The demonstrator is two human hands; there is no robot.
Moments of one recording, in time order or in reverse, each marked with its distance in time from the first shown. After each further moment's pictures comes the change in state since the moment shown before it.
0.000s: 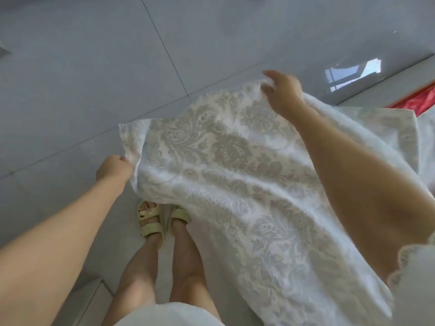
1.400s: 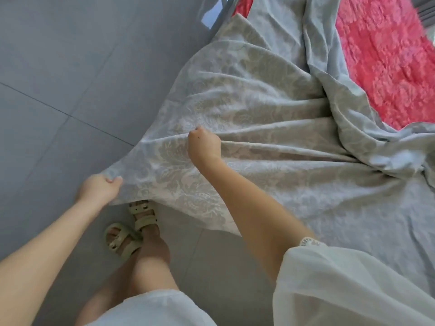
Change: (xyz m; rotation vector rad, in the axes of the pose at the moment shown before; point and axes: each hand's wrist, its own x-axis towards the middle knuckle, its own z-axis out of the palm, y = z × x) left_hand -0.126 0.057 0.058 0.510 -0.273 0.662; right_hand -0.236 0.060 0.057 -0.192 0.014 0.392
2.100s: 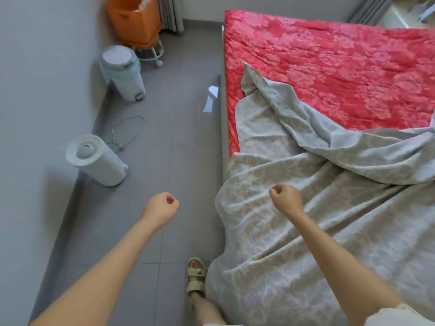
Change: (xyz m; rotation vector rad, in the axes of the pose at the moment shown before) left_hand 0.008 0.329 -0.288 0.337 0.026 0.539; right_hand 0.051 0.133 -0.185 0.971 0.278 0.663
